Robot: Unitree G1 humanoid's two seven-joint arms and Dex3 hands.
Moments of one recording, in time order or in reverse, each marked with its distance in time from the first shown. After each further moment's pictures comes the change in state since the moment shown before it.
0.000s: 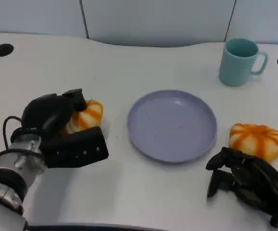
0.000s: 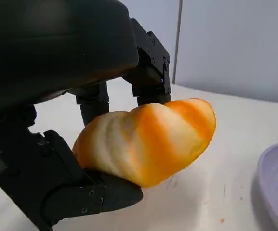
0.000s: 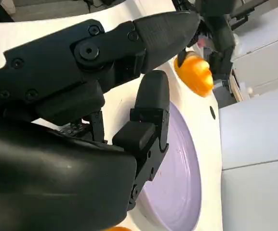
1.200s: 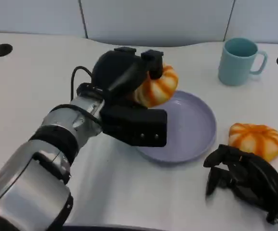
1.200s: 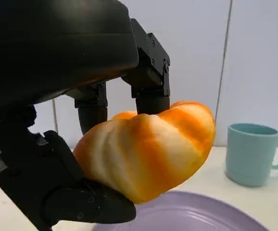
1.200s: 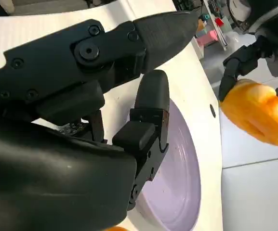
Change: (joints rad) left arm -0.229 -0.190 -0.138 -0.016 0.121 -0.068 0.037; right arm -0.027 0.007 0.010 0.026 -0.007 -0.003 -0.017
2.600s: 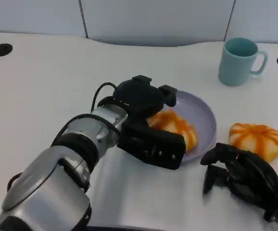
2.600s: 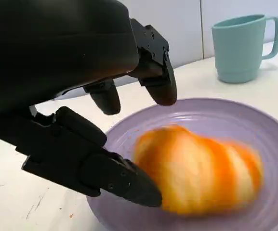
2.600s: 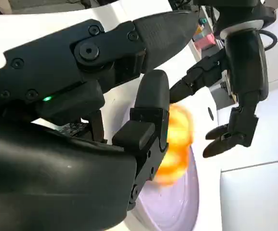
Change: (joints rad) left arm -0.003 -0.094 -0.106 0.050 0.061 0.130 -0.269; right arm -0.034 0.010 -0.008 0.053 -0.001 -0.019 0.026
